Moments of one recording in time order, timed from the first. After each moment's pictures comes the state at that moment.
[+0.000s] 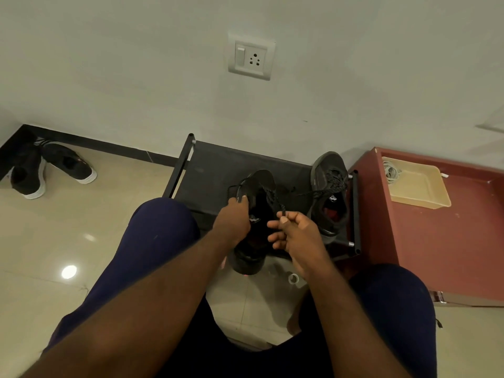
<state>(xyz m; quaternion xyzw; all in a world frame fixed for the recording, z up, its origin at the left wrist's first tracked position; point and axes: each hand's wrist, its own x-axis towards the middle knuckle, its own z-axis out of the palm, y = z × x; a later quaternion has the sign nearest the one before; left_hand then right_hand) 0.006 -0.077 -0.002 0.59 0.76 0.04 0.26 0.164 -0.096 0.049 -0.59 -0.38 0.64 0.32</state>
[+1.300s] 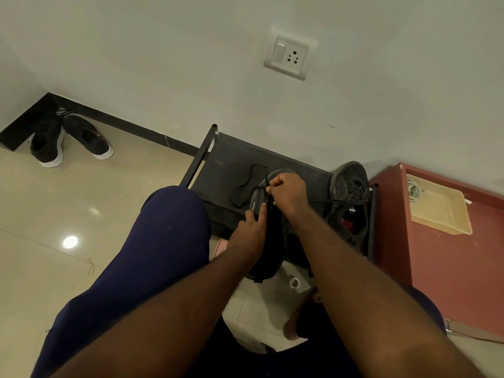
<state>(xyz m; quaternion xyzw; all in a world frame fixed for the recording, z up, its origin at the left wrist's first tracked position) 0.021 -0.118 -0.028 0.58 0.76 0.08 0.28 0.081 0.008 0.014 -0.63 -0.69 0.33 0.13</state>
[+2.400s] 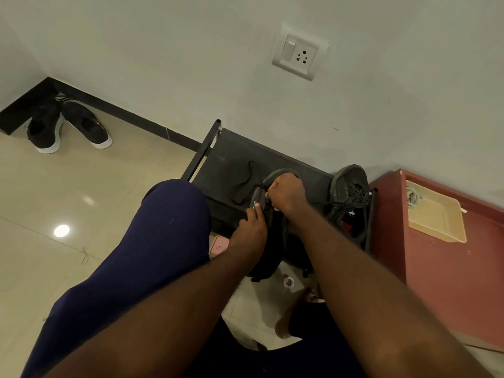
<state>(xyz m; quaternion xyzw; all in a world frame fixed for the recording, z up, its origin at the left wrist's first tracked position) 0.028 -0.119 -0.023 0.57 0.77 0.06 0.28 0.075 0.019 0.003 -0.59 -0.77 0.23 -0.06</state>
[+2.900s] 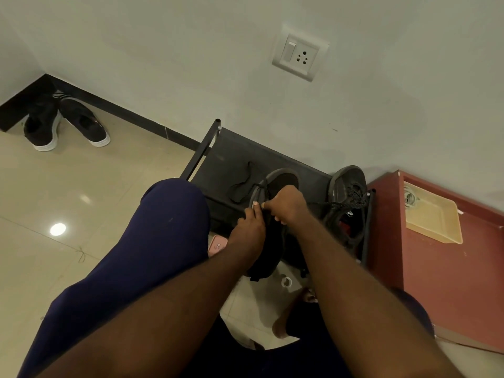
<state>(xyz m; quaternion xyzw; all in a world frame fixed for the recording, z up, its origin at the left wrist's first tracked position) 0.026 -0.115 -0.025 0.55 0.77 0.09 0.30 0.090 -0.002 0.004 -0.66 -0.68 0.31 -0.04</state>
